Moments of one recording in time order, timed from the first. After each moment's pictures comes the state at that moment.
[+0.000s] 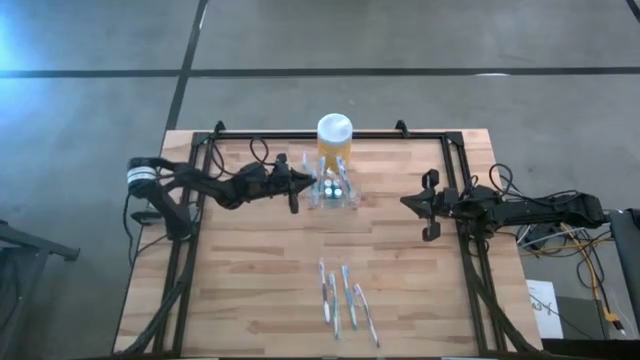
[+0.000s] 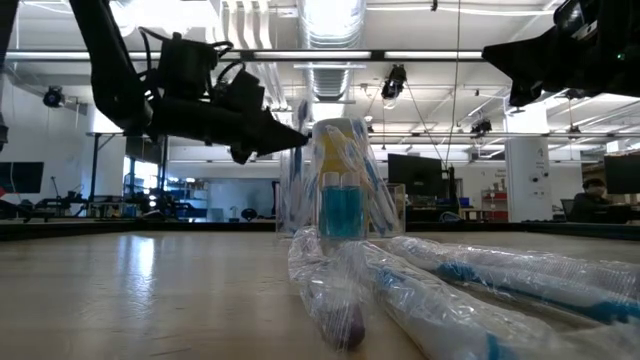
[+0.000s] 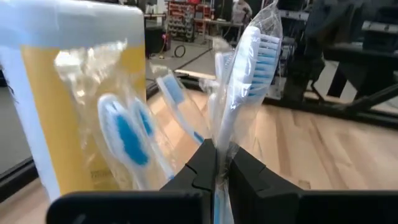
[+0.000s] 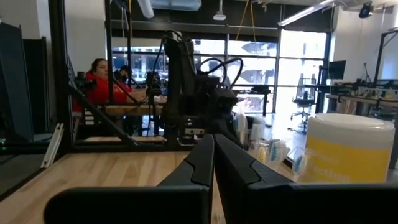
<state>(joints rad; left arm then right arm) 0.32 1.61 0.49 1.08 0.05 -0.10 -0.04 0.41 0.01 0.61 0.05 -0.01</state>
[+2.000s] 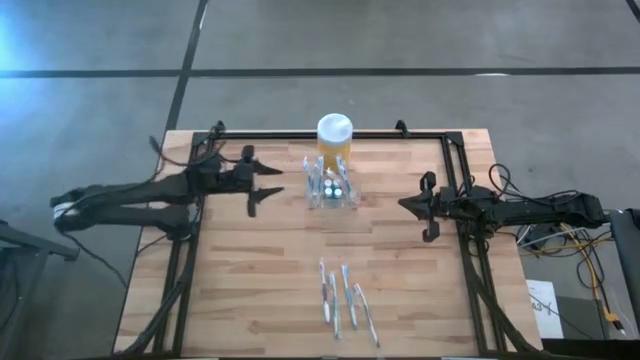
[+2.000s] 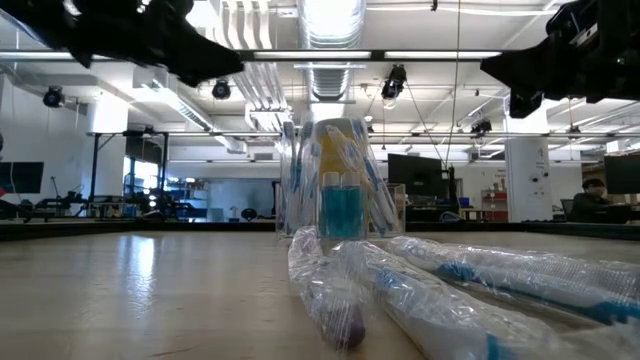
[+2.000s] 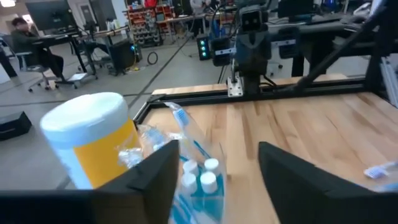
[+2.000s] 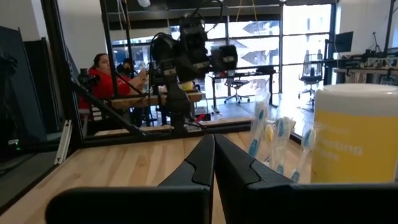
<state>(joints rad) 0.32 0.84 0.48 0.28 0.19 0.17 -0.04 0.41 0.01 0.55 0.05 0.09</state>
